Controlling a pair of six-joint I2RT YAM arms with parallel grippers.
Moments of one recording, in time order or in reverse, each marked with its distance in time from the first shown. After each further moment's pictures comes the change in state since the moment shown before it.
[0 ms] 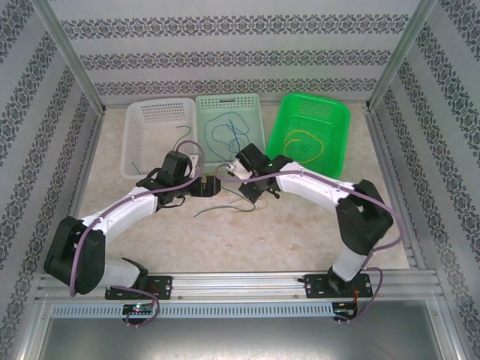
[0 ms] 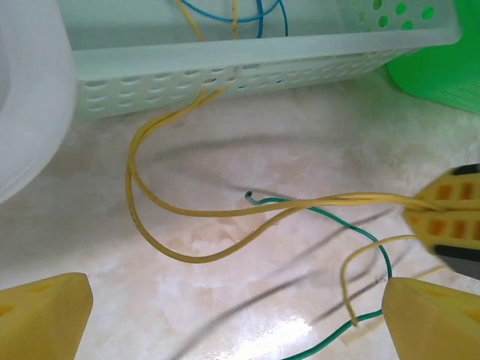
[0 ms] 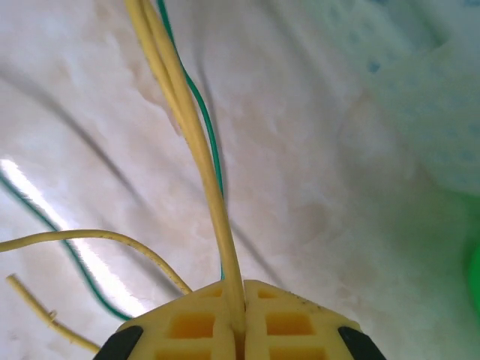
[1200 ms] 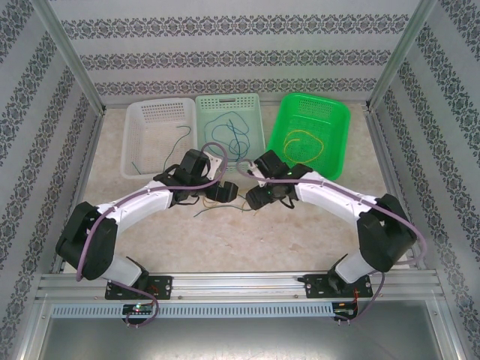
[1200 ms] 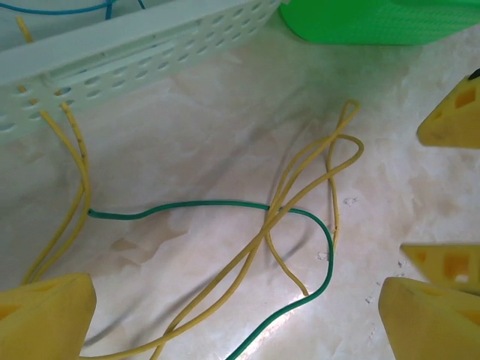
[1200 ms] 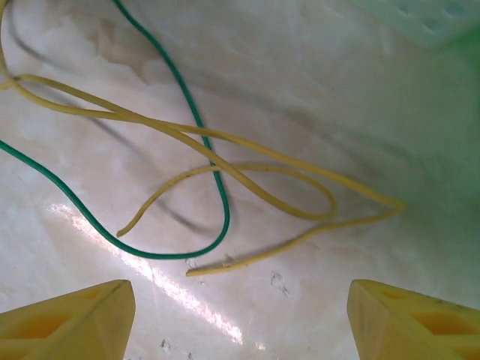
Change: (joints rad) left arm -0.126 0.130 0.105 0.000 0.048 0.137; right arm -0.043 -0.119 -0.163 0.016 -0.014 0.249
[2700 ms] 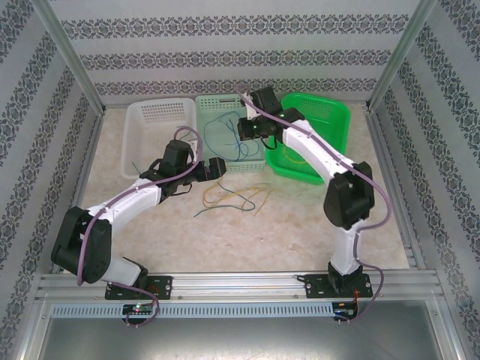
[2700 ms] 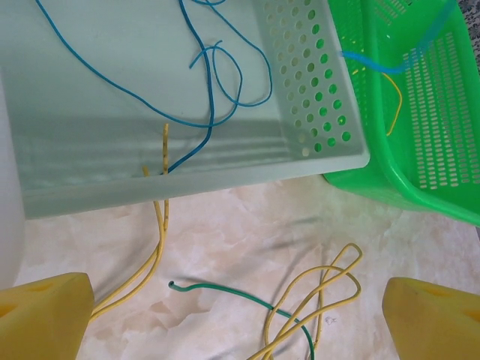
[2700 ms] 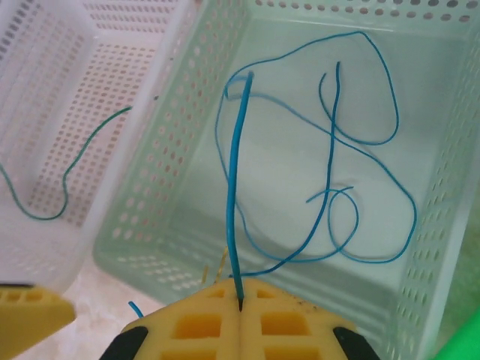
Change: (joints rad) left arm 0.144 -0.043 -0.024 0.145 -0.014 -0.314; right arm -0.187 0.440 0.766 -0.023 -0.167 0.192
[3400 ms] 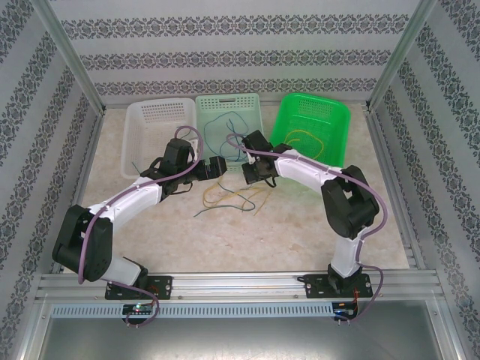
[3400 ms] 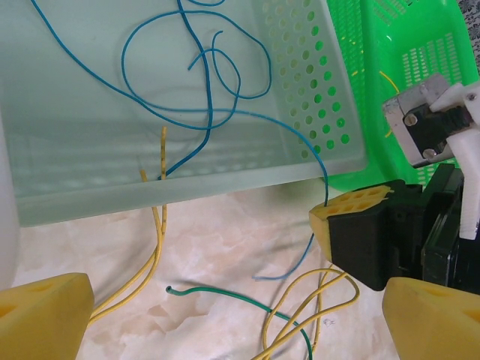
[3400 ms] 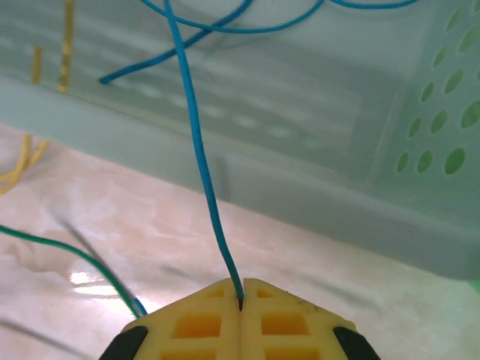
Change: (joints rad) left arm 0.000 0.019 0.022 -0.006 0.008 0.000; right arm 0.105 -0.148 -0.498 0.087 0.192 -0.004
